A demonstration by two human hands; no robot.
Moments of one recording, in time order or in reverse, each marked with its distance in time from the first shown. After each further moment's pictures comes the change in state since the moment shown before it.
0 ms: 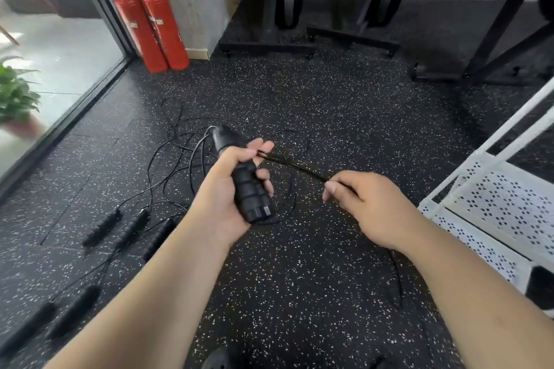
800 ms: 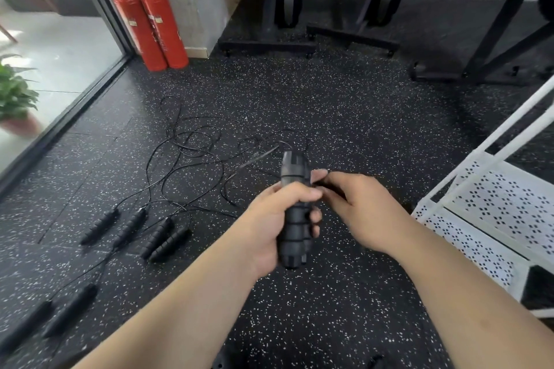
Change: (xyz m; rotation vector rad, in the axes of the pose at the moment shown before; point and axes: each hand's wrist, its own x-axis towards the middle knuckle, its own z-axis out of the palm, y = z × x) left_hand -0.013 -0.052 0.018 0.299 -0.206 -0.156; right_hand 0.003 -0.008 0.012 -0.031 0.026 -0.047
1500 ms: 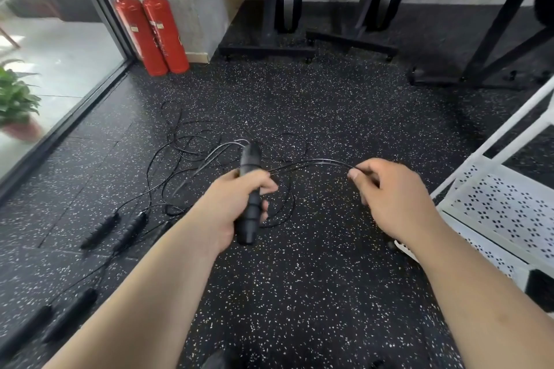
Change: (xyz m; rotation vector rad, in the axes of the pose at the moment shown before) left_hand -0.004 0.047 -0.036 0.281 0.437 -0.008; right_hand 0.000 0.018 -0.027 -0.091 0.279 0.202
